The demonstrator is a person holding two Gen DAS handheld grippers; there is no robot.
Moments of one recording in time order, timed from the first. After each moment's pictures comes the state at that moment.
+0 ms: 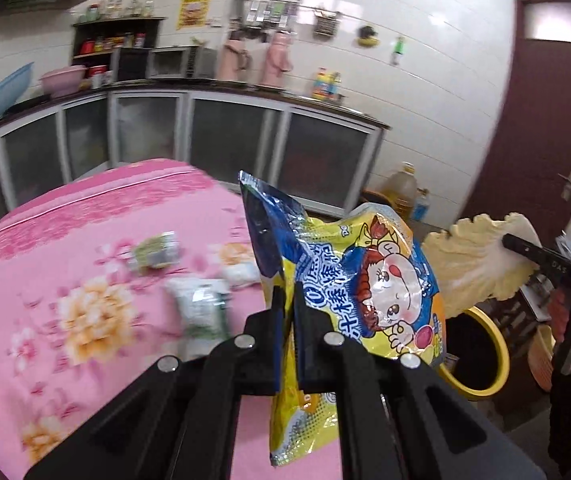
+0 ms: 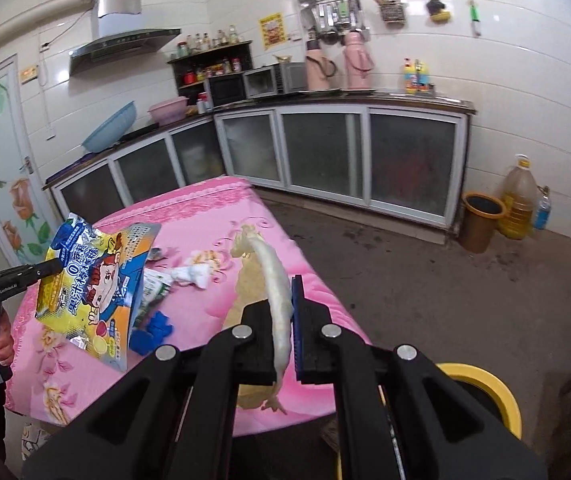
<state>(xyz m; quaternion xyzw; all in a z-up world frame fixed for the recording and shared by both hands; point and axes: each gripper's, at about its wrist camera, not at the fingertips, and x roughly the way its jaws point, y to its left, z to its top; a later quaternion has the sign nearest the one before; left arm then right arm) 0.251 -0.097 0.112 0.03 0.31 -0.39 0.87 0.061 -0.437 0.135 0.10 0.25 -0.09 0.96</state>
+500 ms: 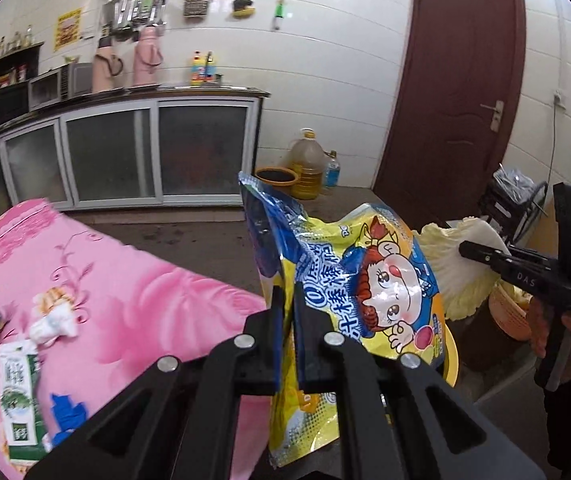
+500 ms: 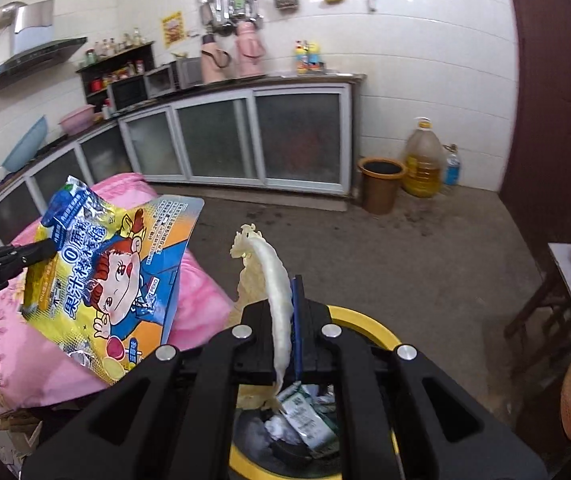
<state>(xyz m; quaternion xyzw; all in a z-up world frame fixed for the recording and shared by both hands) 0.169 -0.318 0.085 0.11 0.28 -0.52 0.80 -0.055 -0.542 0.076 0.13 0.28 -0.25 0.92</state>
